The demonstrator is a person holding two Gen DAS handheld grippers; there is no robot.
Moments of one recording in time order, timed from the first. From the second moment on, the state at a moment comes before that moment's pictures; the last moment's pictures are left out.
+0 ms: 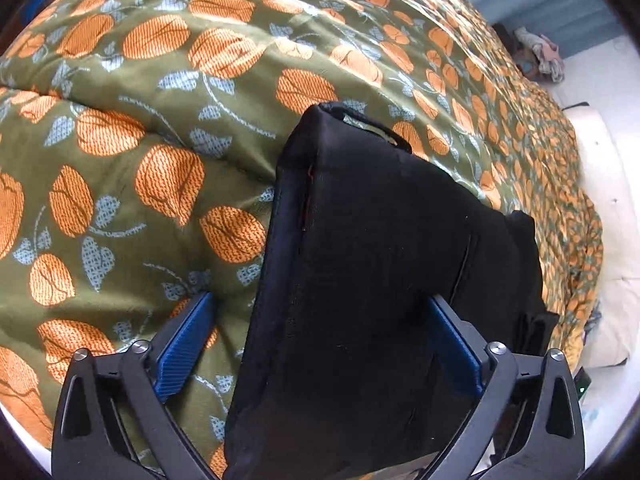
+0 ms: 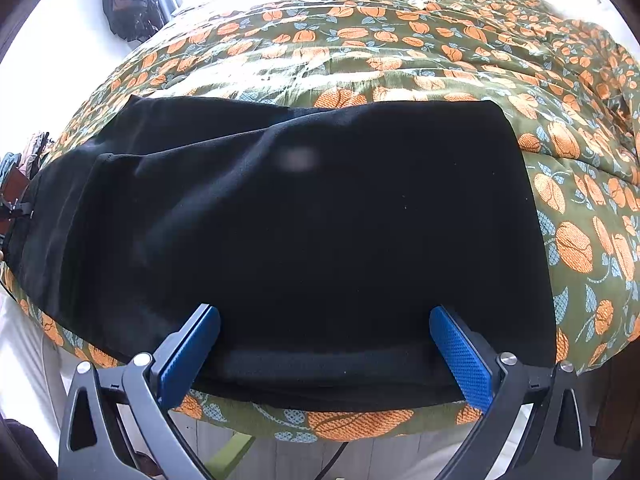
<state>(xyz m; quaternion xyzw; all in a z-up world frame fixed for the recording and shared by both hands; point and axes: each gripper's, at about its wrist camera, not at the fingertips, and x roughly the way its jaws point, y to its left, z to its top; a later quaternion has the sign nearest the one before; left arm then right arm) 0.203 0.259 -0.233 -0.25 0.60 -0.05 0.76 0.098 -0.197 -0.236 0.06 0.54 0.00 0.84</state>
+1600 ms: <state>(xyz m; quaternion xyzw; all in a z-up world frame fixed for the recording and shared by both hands) 0.149 0.020 -0.045 -0.10 0.38 -0.17 0.90 0.046 -0.280 -0.154 0.13 0.39 -0.07 0.91</state>
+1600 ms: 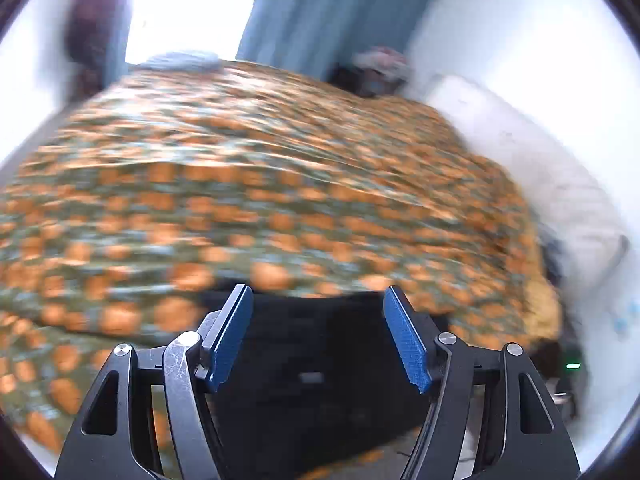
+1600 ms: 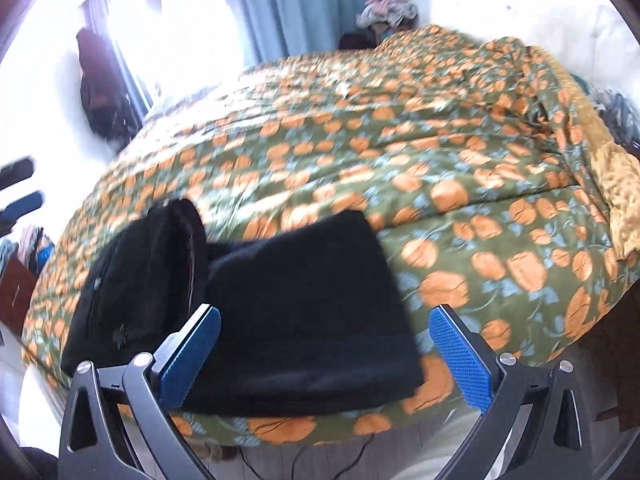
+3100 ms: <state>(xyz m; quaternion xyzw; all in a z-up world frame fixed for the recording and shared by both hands) 0.133 0.046 -0.126 -0.05 0.46 -0.07 0.88 0.064 -0.220 -0.138 0.10 0.36 0.22 0.90</state>
